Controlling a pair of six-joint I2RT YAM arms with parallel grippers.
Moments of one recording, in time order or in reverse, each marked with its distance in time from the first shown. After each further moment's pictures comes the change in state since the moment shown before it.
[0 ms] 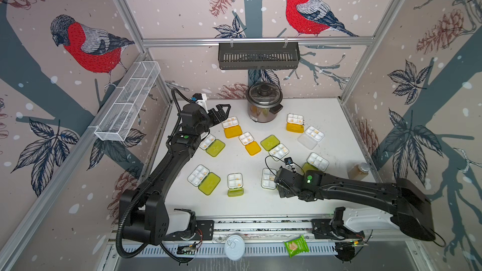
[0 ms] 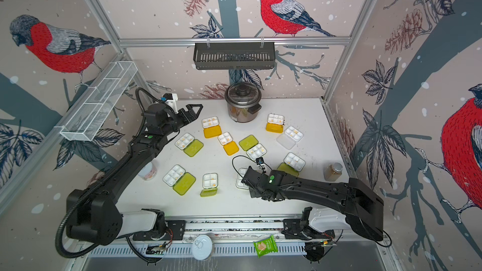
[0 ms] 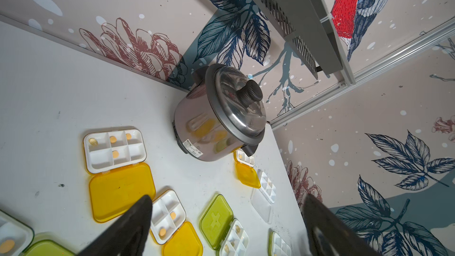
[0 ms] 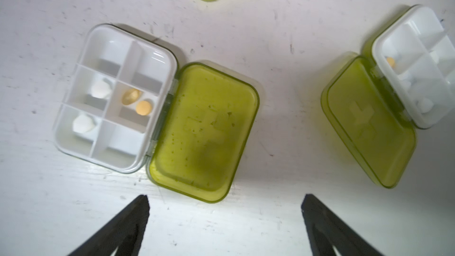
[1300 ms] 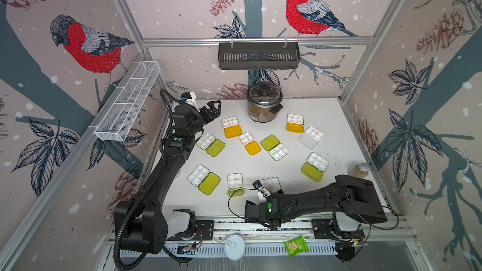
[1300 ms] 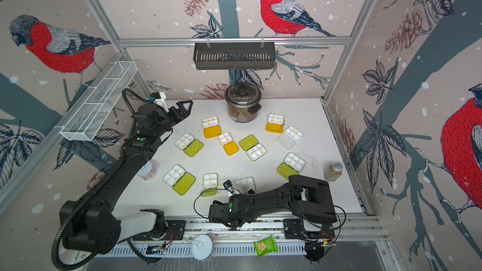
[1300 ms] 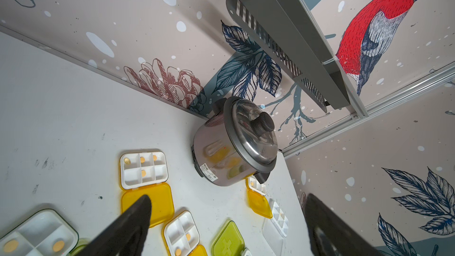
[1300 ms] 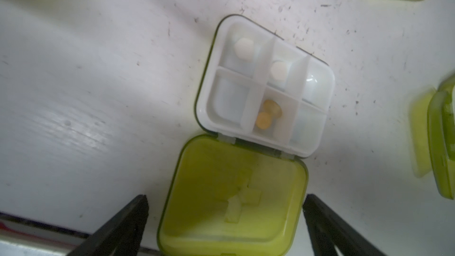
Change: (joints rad) left arm 0.060 -0.068 -0.004 -0.017 -0.108 -0.004; right arm 0.428 0.452 0.235 -0.065 0.114 0.158
